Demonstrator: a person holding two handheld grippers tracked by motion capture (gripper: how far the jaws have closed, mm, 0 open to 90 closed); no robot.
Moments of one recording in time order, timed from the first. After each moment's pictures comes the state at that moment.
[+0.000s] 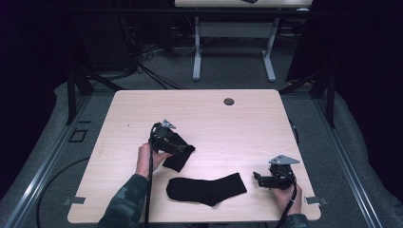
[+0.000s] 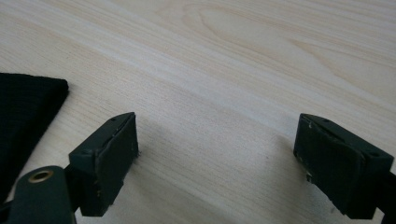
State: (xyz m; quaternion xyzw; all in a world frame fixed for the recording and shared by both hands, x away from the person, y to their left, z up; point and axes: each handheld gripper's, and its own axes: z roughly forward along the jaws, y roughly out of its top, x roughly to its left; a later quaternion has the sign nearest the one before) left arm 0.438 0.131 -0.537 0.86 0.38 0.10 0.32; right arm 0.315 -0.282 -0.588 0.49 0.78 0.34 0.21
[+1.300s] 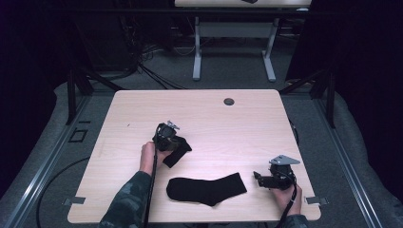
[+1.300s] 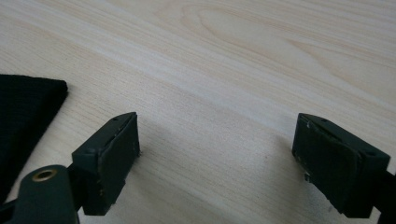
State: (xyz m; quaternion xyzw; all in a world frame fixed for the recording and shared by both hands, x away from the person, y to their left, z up) left arm 0.455 0.124 -0.562 0.87 0.39 0.11 0.28; right arm 0.315 -0.282 -0.588 0.49 0.78 0.34 0.21
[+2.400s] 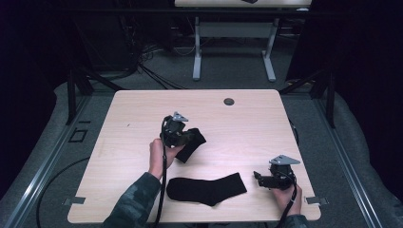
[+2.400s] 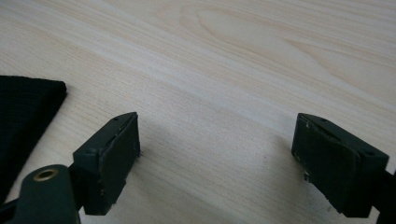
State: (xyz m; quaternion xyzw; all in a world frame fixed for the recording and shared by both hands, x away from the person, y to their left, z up) left arm 0.416 0.083 -0.489 0.84 0.39 0.13 0.37; right arm 0.314 -0.282 -0.588 0.49 0.77 0.34 0.21
